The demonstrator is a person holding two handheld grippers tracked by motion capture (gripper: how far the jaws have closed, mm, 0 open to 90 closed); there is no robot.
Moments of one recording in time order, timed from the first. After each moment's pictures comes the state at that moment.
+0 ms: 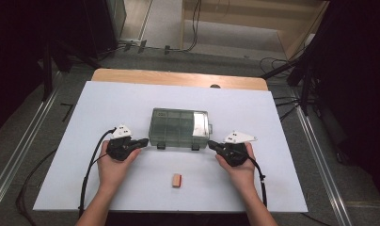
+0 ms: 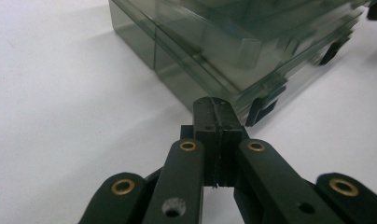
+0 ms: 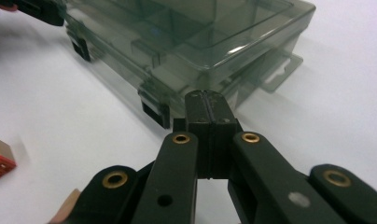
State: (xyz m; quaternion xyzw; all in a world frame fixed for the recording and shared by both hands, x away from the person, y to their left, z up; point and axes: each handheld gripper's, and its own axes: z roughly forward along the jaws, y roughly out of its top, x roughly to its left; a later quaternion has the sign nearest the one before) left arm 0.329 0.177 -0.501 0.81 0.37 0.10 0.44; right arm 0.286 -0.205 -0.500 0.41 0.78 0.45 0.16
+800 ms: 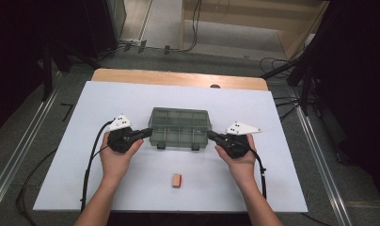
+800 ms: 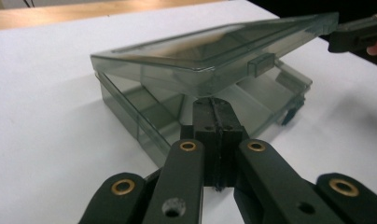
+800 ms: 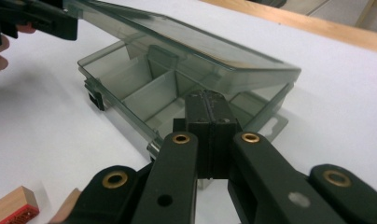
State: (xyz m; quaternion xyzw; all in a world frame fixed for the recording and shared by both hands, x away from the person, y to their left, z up) left arm 0.338 0.165 -0.465 0.78 0.35 0.10 0.51; right arm 0.296 -0.201 -0.467 0.39 0.77 0.48 0.17
